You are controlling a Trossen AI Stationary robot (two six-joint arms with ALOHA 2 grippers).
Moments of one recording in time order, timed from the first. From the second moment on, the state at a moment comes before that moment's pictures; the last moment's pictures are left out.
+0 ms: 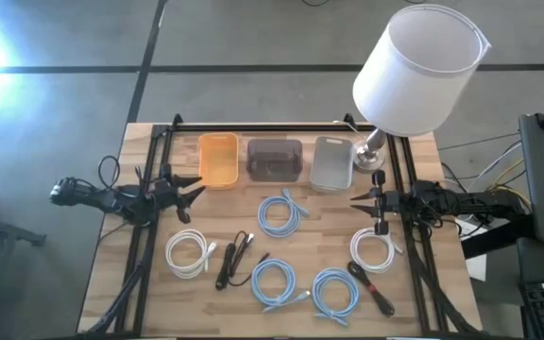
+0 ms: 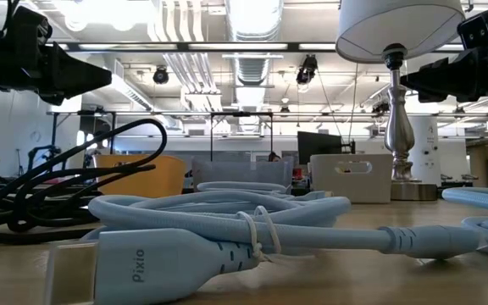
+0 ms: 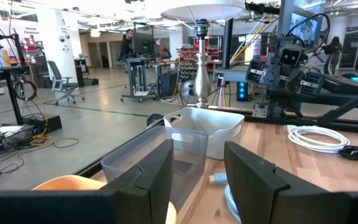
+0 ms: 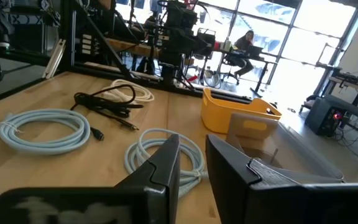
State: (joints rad) left arm -0.24 0.03 0.01 0.06 -0.66 0.07; right arm 0.03 0.06 0.01 0.01 0.03 -0.18
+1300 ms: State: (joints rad) left arm -0.24 0.03 0.01 0.07 -0.66 0.08; right arm 0.03 0.05 0.01 0.01 0.03 -0.10
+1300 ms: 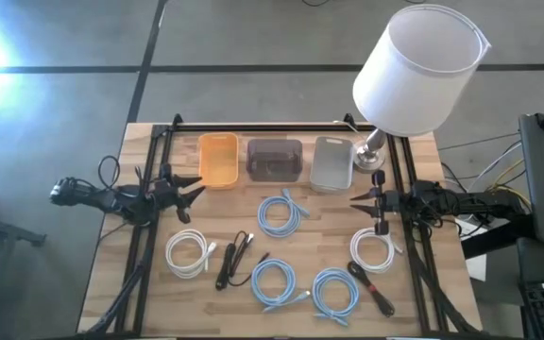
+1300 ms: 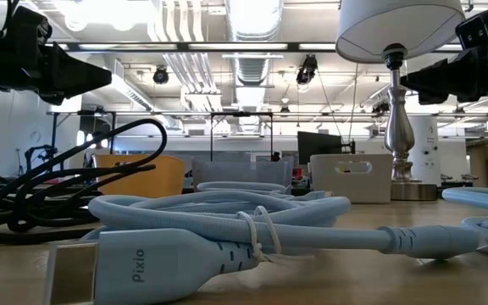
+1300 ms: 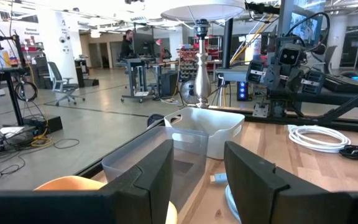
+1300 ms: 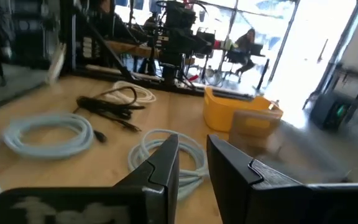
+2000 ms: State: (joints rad) left arm -0.24 0.04 0.01 0.16 -0.51 -0.33; right arm 0.03 0.06 0.01 0.15 0.06 0.12
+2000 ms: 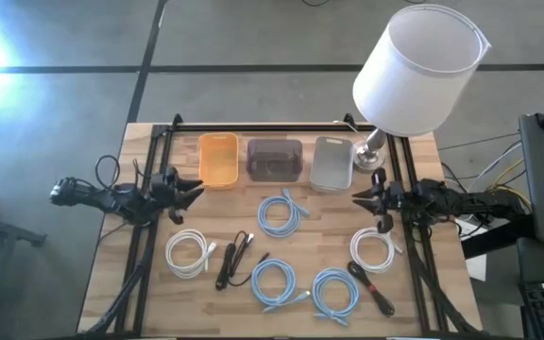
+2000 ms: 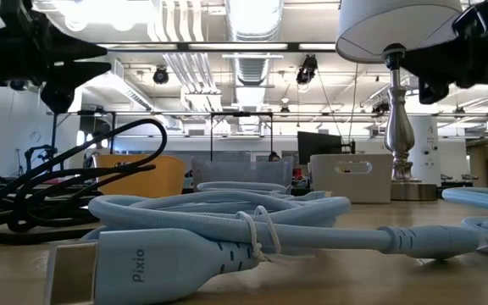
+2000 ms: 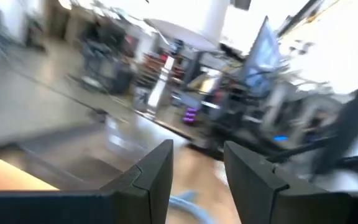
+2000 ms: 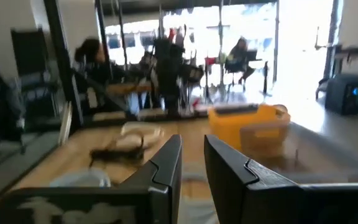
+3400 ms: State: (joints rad) left arm -0.28 1.26 0.69 -0.16 -0.09 -0.78; right arm 0.03 0.30 0.01 0.32 0.13 0.29
